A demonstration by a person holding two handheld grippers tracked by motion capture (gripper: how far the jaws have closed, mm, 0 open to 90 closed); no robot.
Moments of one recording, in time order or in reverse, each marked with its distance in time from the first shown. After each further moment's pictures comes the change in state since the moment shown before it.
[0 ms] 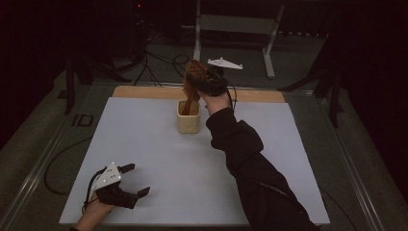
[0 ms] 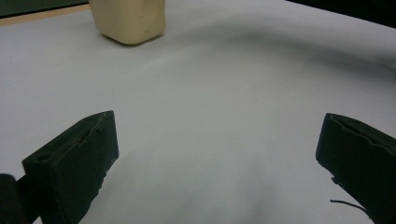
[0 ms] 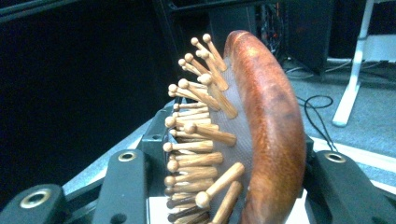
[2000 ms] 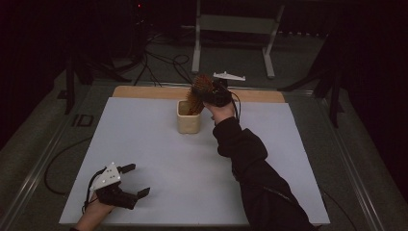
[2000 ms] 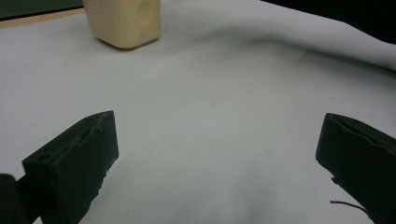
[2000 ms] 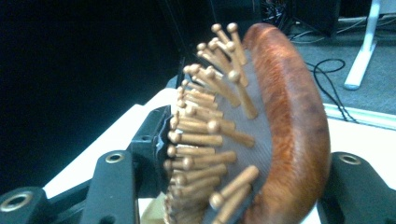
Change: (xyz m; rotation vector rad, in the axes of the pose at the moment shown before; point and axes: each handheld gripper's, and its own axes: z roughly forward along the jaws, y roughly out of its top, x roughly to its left) left arm -0.001 0.001 -0.001 -0.013 -0.019 0.000; right arm -0.037 -0.043 0.008 0.095 0.019 0.062
